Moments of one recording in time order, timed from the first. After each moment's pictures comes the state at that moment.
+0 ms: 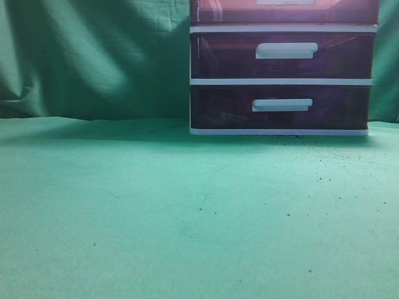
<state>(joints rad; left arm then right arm) 0.11 -0.01 0.02 0.22 0.36 -0.19 0.10 -0.01 0.03 -0.02 0.38 0.11</state>
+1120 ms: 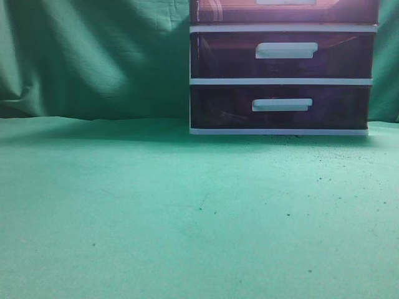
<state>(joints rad) 0.11 -0.01 0.02 0.08 0.00 -0.26 0.10 -0.01 0.03 -0.02 0.38 0.11</state>
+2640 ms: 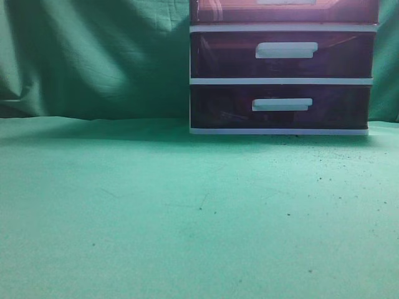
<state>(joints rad) -0.05 0.87 -0.36 0.30 0.15 -0.48 0.10 -0.01 0.03 -0.02 0.38 0.11</state>
